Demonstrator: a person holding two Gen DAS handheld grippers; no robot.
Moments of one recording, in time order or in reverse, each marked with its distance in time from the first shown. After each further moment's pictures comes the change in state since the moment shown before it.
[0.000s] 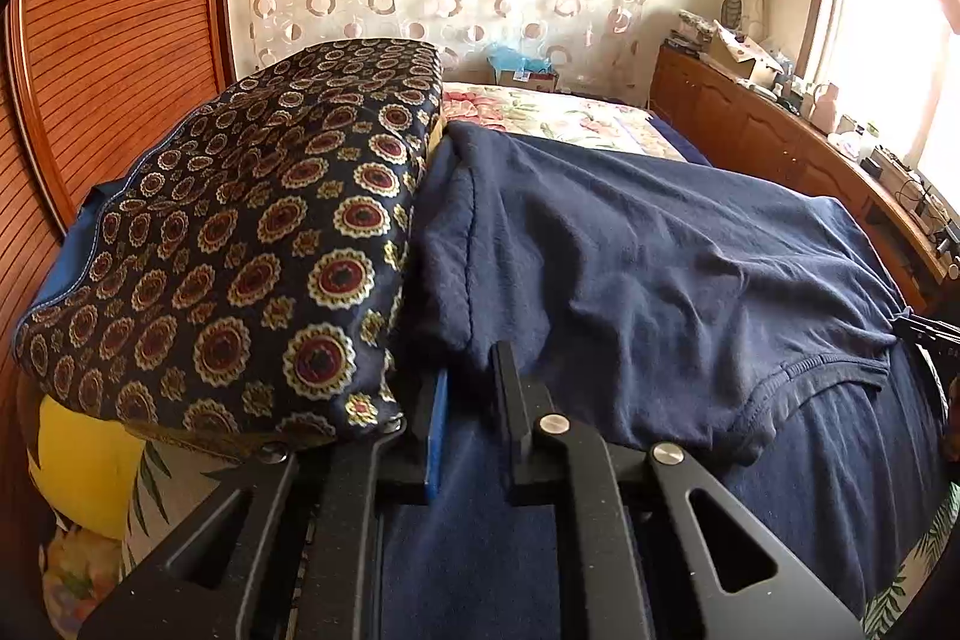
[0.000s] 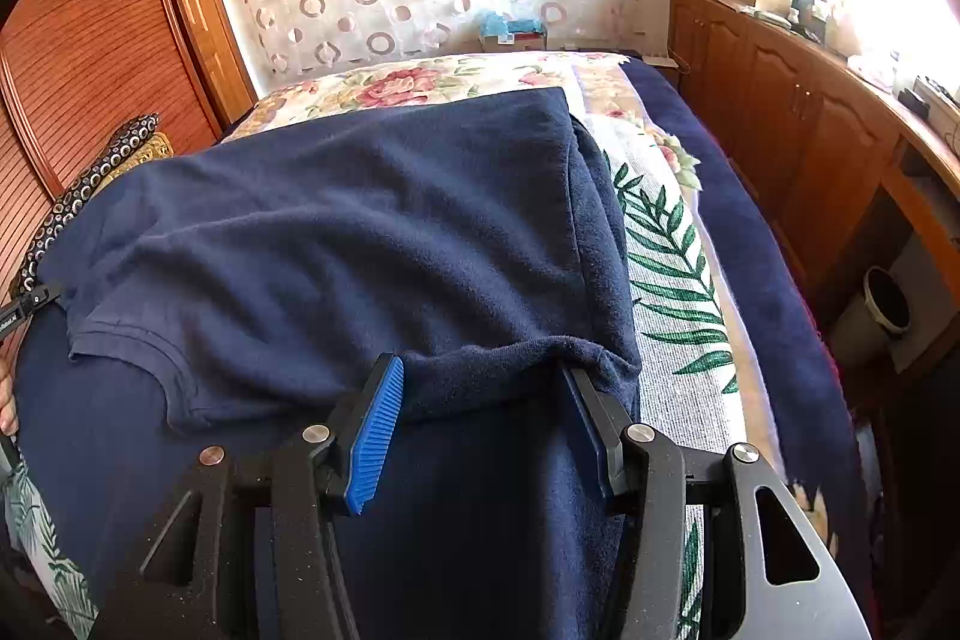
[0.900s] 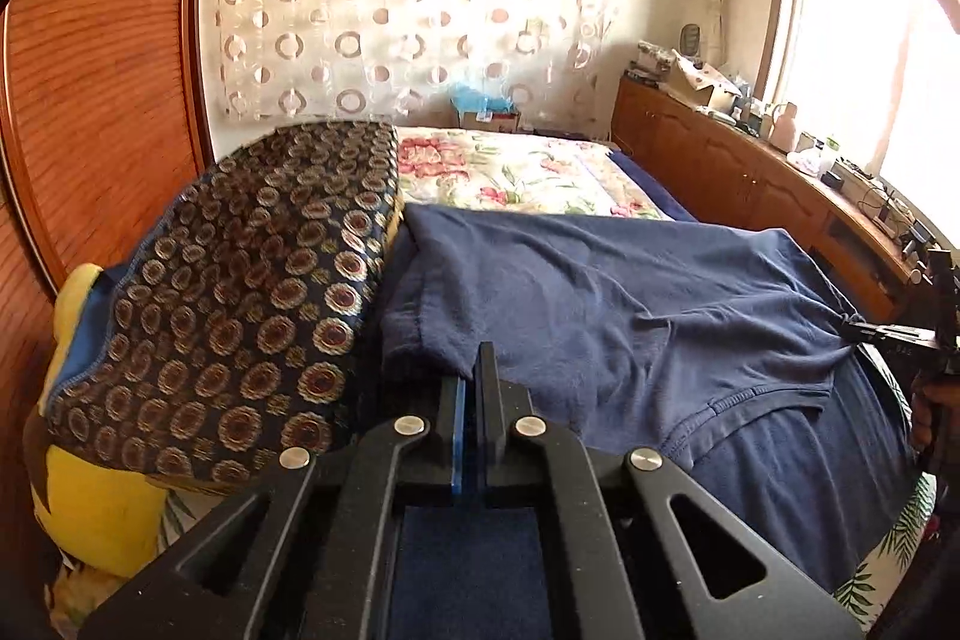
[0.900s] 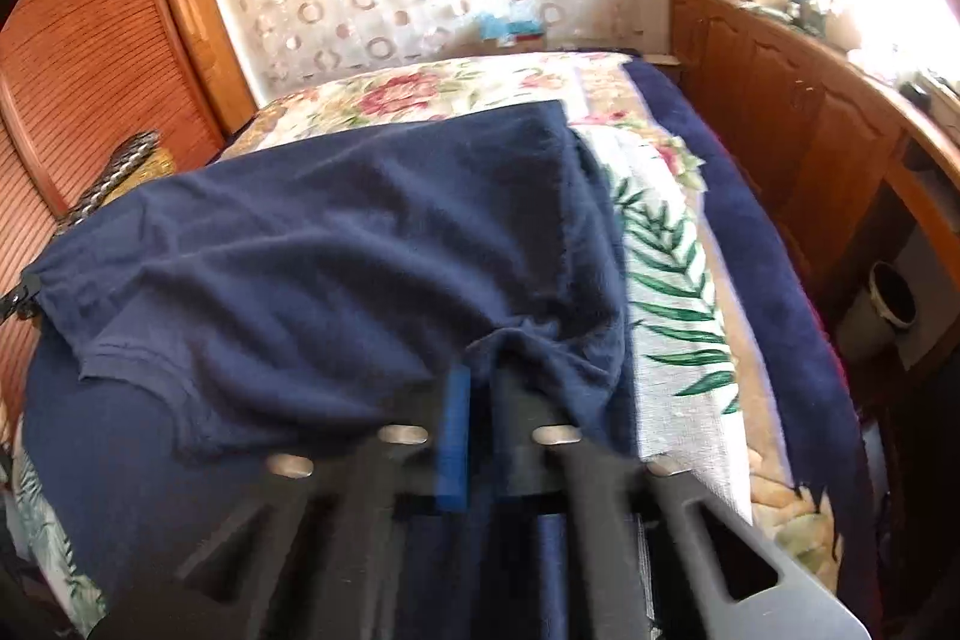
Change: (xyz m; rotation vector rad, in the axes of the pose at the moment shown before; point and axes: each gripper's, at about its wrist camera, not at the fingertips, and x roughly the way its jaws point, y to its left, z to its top) left arm -0.037 -0.010 0.027 0.039 -0.095 -0.075; right arm 0.002 -0.007 0.012 0.007 -0.005 0.031
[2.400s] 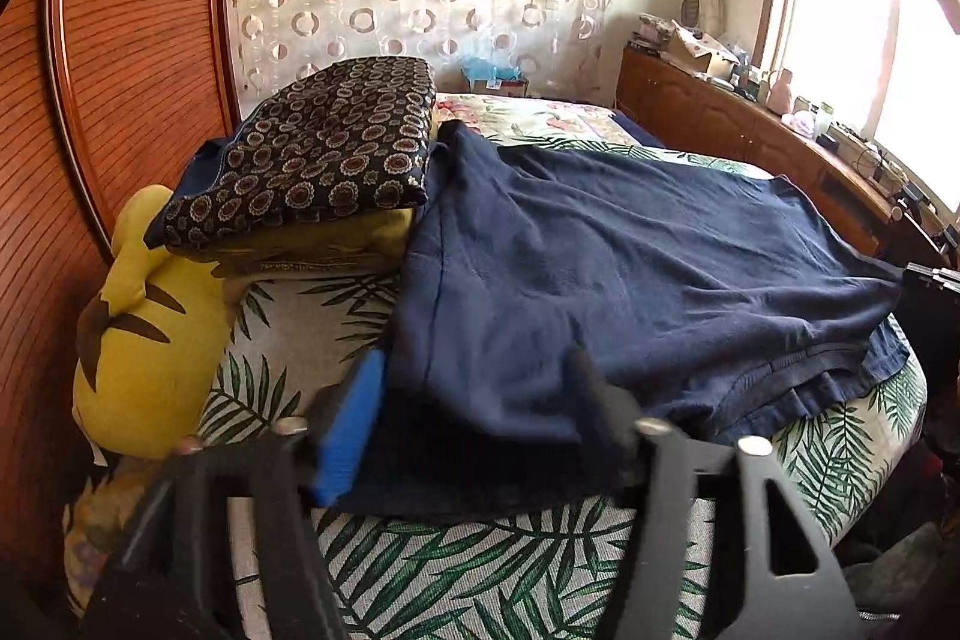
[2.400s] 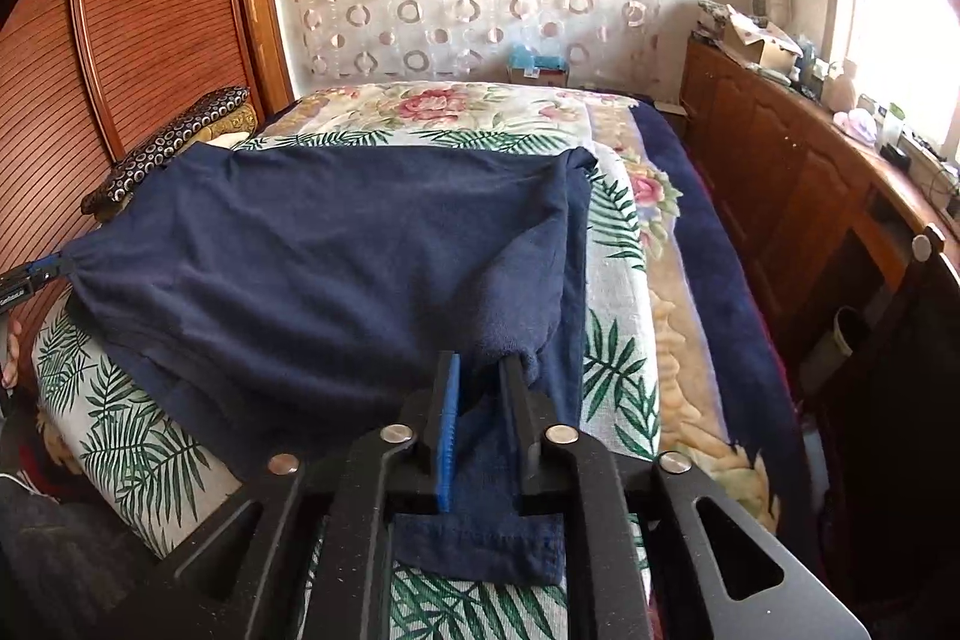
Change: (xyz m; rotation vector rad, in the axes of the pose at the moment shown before) left arm -0.088 0.008 -0.091 0.020 0.065 0.029; right arm -0.137 0.019 -0.081 -0.139 -0.072 -0.033
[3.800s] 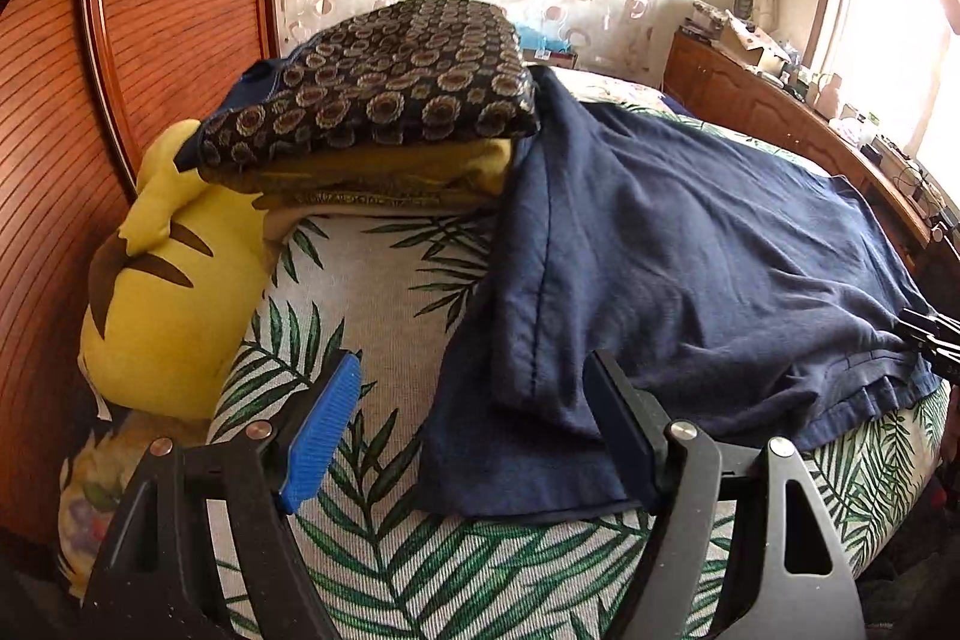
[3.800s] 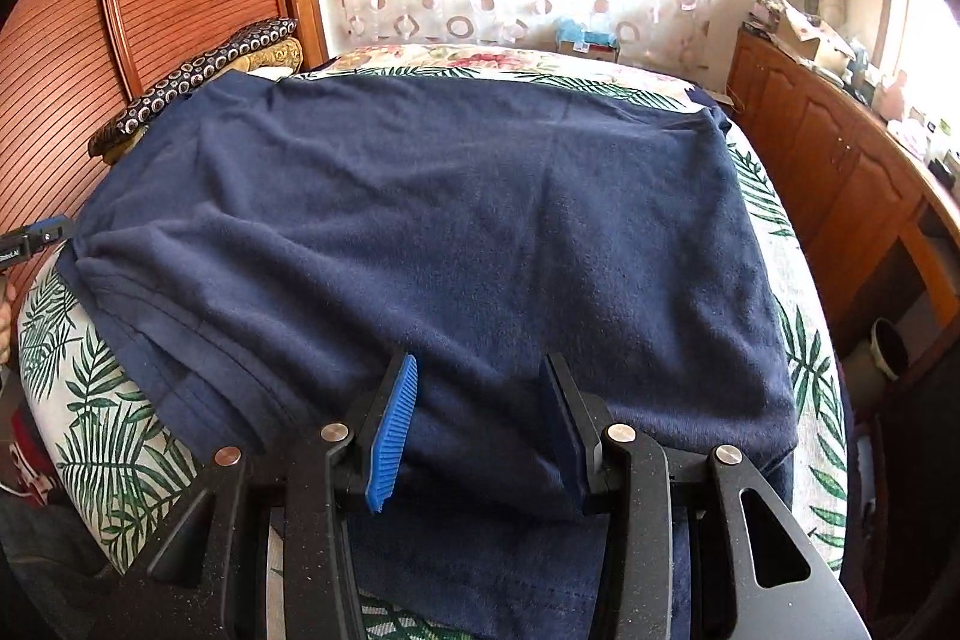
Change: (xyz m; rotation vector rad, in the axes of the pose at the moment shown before) left arm 0.037 0.042 -0.015 -0.097 0.091 0.066; right arm 0.093 0.072 -0.028 -0.068 0.069 0.065
